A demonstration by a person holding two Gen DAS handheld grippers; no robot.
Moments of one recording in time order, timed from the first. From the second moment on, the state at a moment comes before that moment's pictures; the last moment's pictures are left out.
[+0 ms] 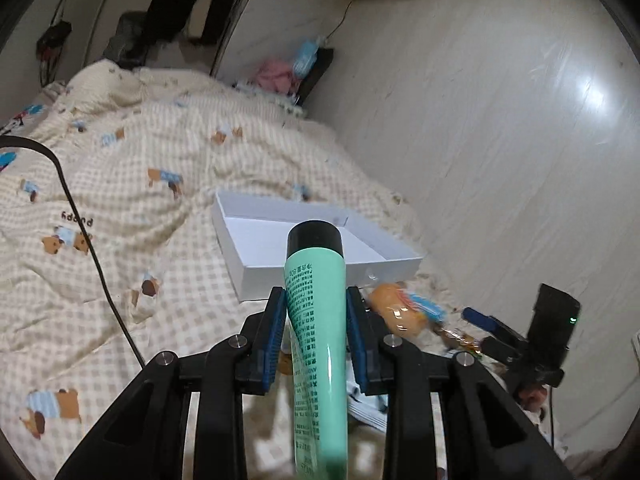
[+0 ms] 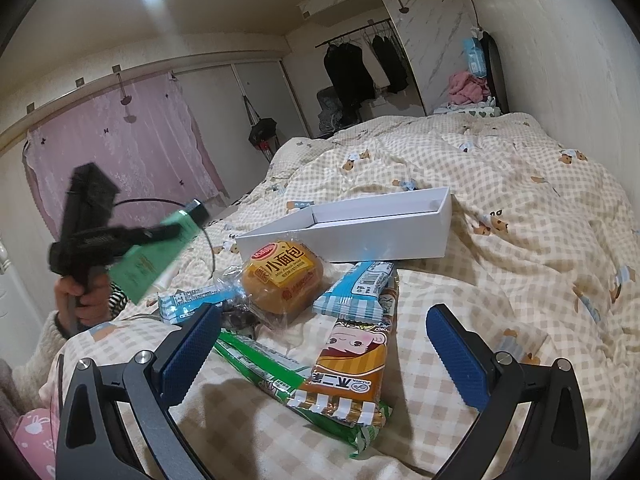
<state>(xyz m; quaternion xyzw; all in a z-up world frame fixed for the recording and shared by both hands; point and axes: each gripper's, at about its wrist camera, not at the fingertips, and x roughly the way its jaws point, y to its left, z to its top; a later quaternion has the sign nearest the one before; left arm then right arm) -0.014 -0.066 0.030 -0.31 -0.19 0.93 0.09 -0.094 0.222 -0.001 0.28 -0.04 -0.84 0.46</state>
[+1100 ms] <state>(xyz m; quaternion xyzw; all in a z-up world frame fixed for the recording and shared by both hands) 0.001 -0.046 -0.012 -0.28 -0.18 0.94 0.08 -0.169 0.145 0.005 0.48 0.09 -0.79 0.37</state>
